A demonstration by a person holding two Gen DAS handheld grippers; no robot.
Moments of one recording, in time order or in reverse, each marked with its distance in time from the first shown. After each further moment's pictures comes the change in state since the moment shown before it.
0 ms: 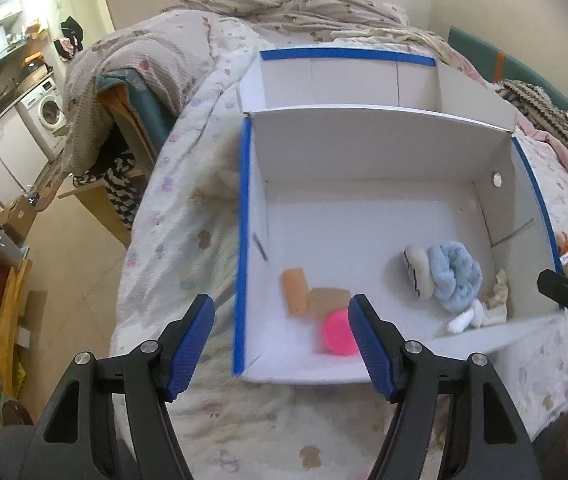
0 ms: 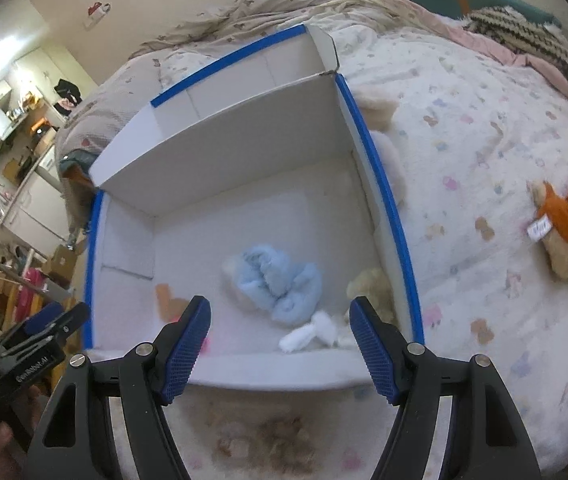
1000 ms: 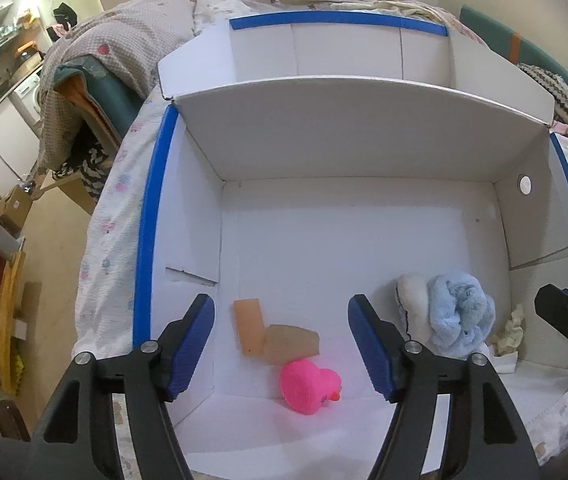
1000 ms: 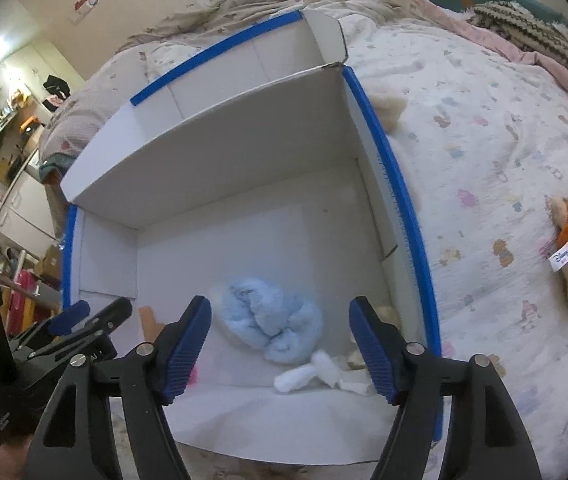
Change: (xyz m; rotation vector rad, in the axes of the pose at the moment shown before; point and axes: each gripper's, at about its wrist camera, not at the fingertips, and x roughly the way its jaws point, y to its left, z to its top) left arm 0.079 -0.050 0.042 -0.004 0.100 0.024; right arm 0.043 0.001 0.036 0.002 0.035 -0.034
